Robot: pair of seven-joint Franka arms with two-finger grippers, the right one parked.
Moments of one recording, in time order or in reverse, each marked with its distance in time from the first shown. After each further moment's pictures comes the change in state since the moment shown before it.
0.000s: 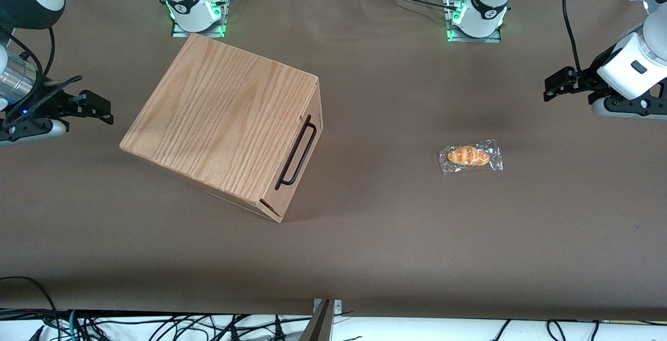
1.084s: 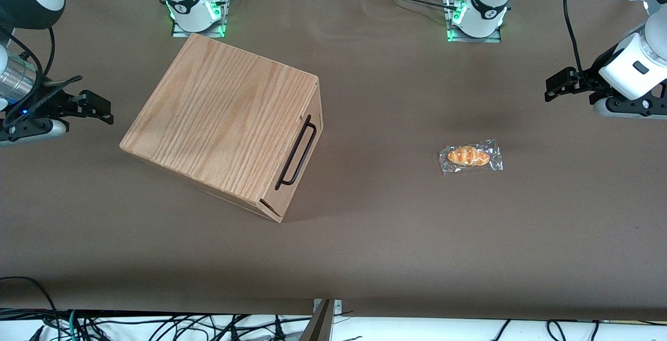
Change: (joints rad) arm 0.003 0.002 0.003 0.000 0.000 0.000 -0.001
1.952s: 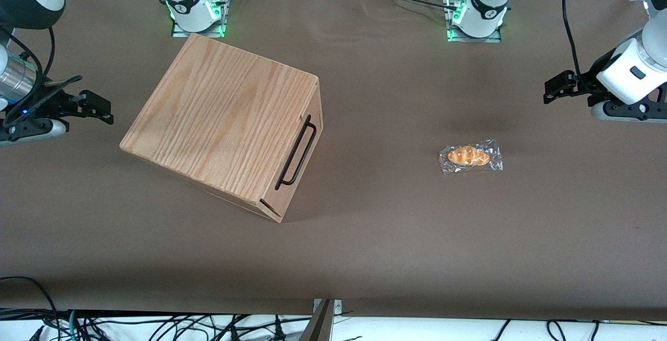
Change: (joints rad) arm 0.000 0.012 -0.001 0.000 0.000 0.000 0.000
